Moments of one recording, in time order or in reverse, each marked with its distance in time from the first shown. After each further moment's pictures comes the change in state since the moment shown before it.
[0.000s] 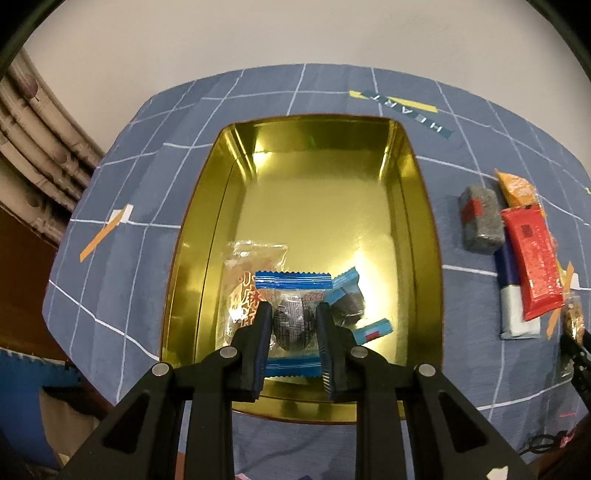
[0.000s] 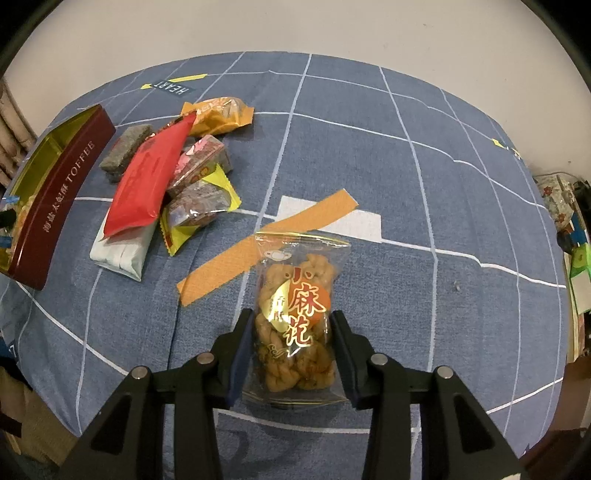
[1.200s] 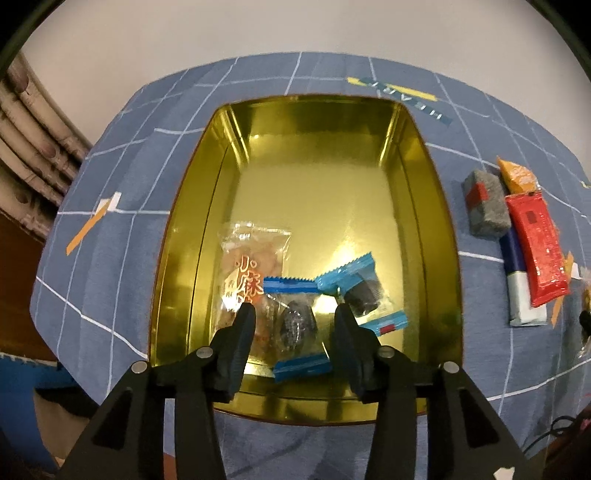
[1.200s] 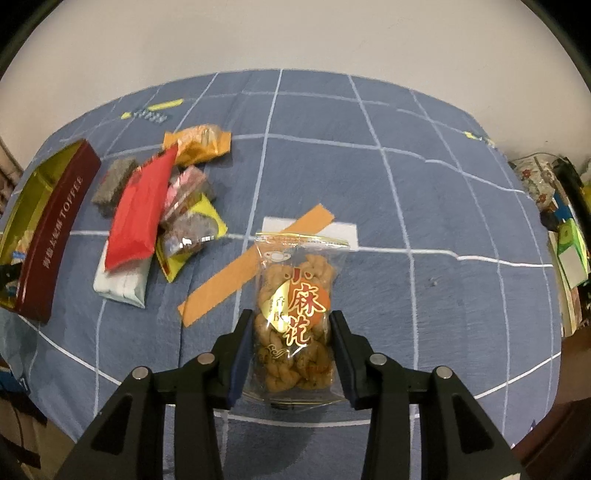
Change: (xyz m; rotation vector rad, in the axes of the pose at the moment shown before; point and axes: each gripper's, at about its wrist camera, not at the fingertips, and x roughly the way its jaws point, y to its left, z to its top) left arm 0.009 0.006 -0.007 0.014 0.008 -0.045; right arm -0.020 -0.003 0.005 0.107 -0.052 -0.041
